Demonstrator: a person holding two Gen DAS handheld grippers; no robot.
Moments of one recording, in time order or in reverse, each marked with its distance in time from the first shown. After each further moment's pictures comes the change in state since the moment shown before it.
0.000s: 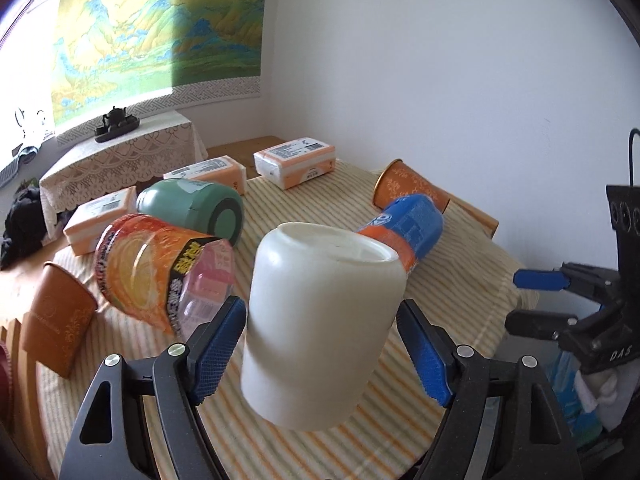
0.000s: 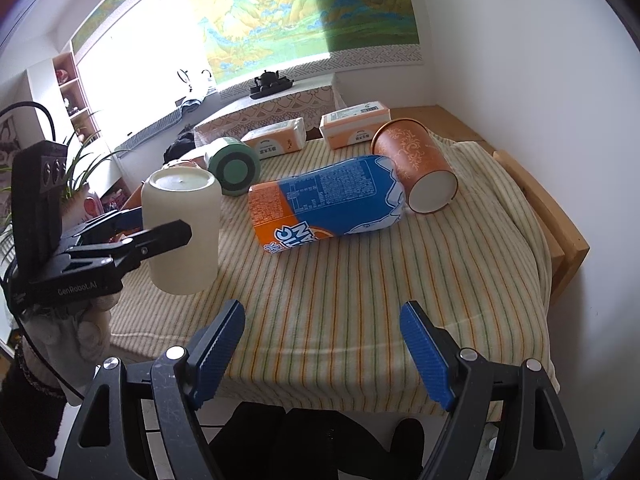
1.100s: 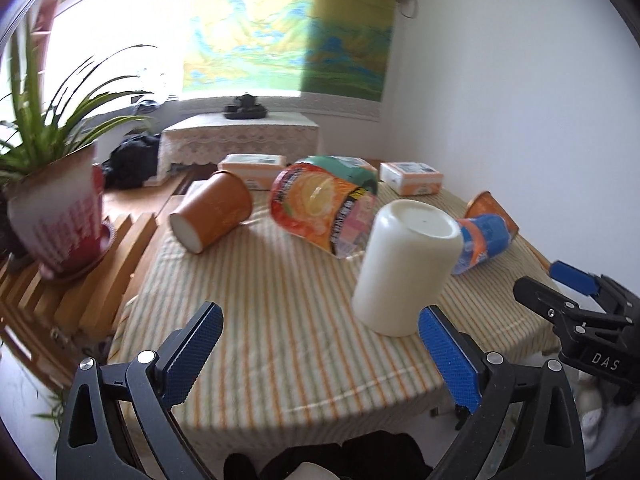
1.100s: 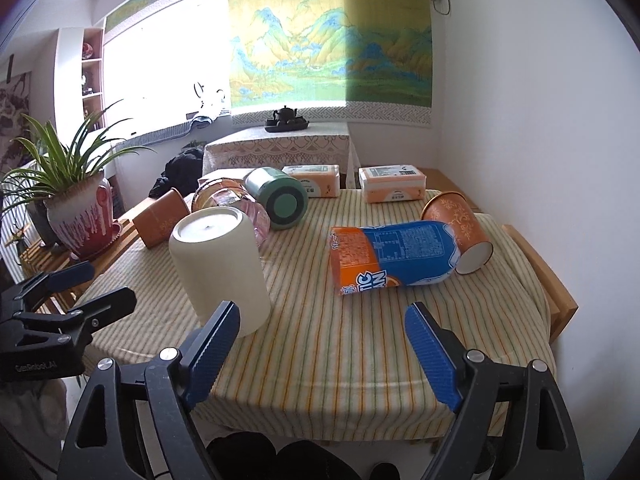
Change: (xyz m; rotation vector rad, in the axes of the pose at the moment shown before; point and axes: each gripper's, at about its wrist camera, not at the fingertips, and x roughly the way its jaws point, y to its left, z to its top) left arm -0.113 0.019 -0.088 -0.312 -0.124 0.346; right arm -0.010 0.092 -0.008 -0.150 -0.186 -0.114
